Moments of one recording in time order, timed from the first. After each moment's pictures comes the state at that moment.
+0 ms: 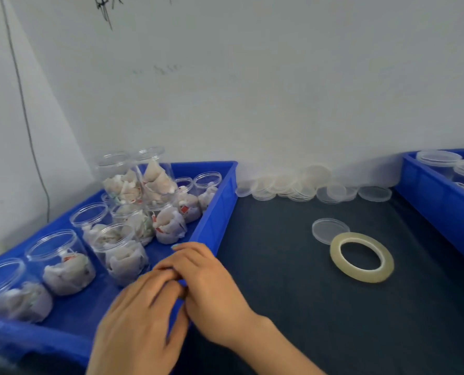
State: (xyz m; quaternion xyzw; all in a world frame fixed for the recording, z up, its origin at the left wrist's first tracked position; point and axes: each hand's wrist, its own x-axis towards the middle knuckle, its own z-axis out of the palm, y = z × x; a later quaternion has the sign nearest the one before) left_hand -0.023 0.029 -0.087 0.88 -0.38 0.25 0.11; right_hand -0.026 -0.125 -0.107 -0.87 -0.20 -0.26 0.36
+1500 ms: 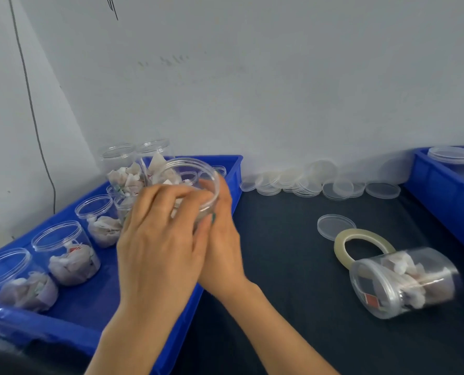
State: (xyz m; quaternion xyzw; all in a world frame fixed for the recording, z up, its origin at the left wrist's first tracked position) left_hand -0.011 -0.032 -0.030 0.80 -0.32 0.47 0.17; right_hand -0.003 -0.124 -0.078 -0.74 -0.04 -0.35 0.57
